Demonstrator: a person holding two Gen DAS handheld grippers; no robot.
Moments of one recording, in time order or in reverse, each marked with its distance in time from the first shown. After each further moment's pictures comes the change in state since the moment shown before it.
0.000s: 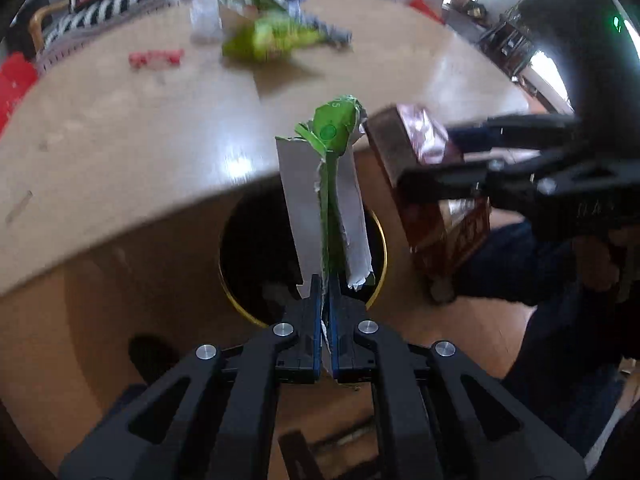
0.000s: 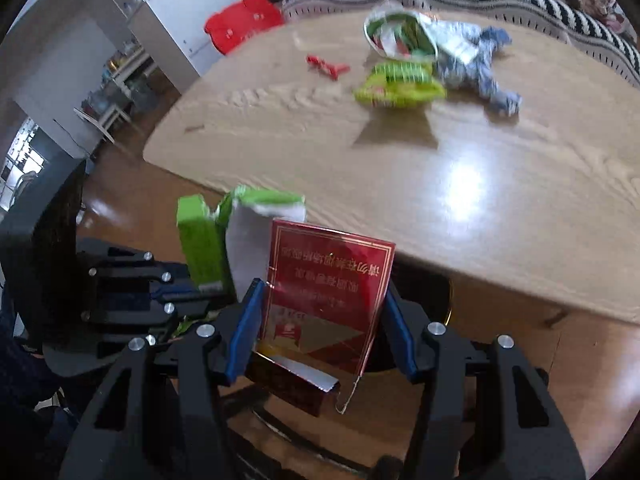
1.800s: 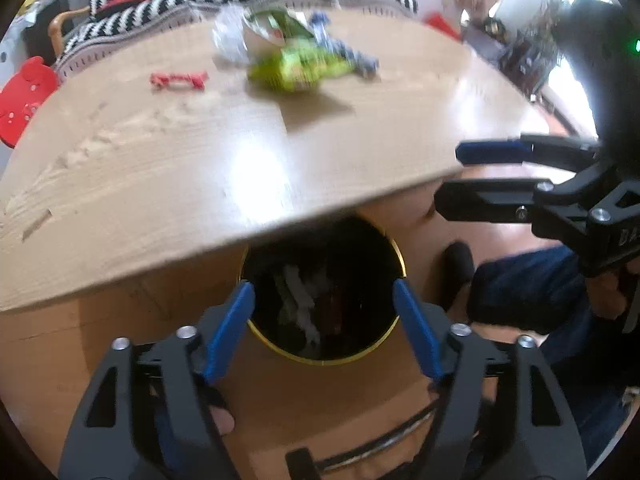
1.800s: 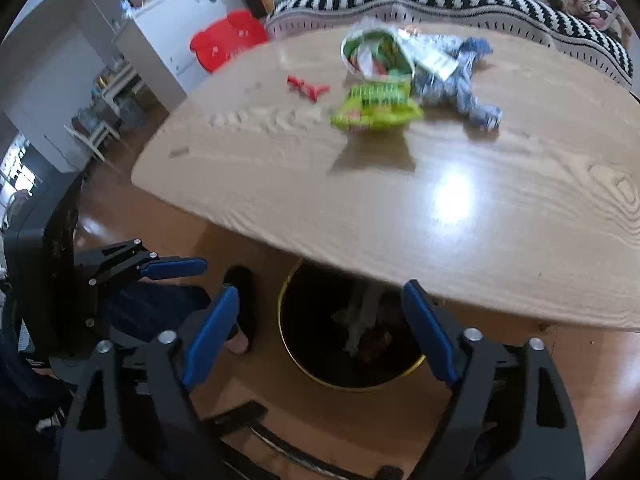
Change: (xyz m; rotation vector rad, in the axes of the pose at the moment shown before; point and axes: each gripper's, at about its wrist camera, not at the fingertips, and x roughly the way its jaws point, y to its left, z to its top) left arm -0.021 0.007 0.032 -0.035 -0.113 0.074; right arm -0.020 -0.012 0.023 0.049 -0.116 -0.022
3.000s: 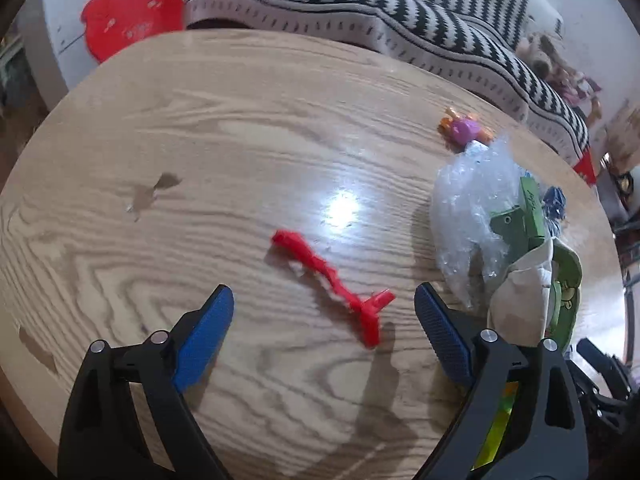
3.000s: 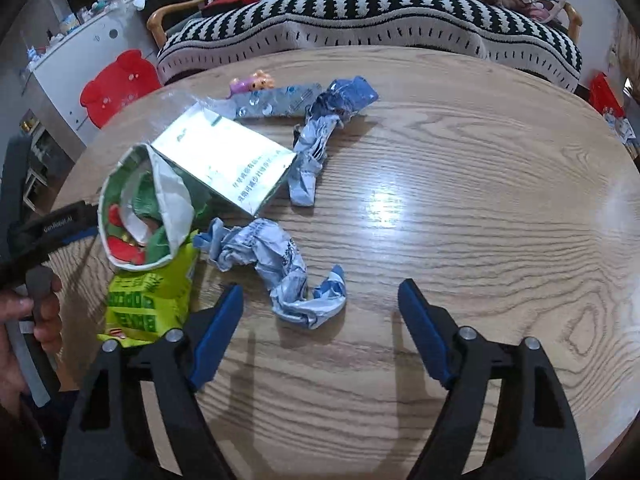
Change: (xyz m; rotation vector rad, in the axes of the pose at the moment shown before) left arm 0.116 0.153 0.195 -0.531 -0.047 0.260; right arm 0.081 -0.136 0.137 0.099 -0.009 -0.273
